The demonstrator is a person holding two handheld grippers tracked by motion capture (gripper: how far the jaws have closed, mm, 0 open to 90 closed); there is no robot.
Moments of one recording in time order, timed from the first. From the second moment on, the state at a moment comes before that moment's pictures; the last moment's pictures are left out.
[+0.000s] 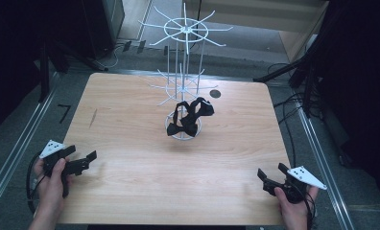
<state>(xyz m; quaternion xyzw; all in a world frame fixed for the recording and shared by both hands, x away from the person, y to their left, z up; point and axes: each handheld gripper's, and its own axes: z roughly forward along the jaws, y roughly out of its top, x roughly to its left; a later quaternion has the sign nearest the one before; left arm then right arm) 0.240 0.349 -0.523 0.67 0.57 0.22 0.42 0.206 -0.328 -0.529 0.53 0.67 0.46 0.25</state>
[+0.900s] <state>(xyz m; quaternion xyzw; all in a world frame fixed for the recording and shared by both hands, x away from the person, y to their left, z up) 0.240 0.349 -0.523 0.67 0.58 0.22 0.42 0.188 -0.373 -0.544 0.58 0.63 0.45 0.25</state>
